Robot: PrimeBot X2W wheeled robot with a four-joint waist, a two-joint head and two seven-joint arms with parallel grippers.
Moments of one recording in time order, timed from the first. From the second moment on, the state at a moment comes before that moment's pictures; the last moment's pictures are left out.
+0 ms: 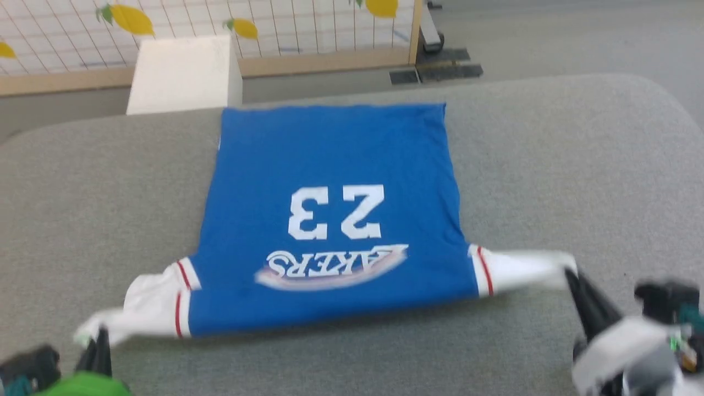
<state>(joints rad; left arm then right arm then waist) 0.15 0.51 -0.15 0.07 -0.73 0.25 -0.11 0.00 -0.23 0.03 0.11 0.39 0.13 0.06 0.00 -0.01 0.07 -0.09</state>
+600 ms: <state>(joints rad) 0.34 0.43 -0.24 0.09 -0.77 0.27 -0.07 0.40 -0.07 -0.06 0.13 0.35 0.13 0.21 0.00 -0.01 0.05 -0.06</state>
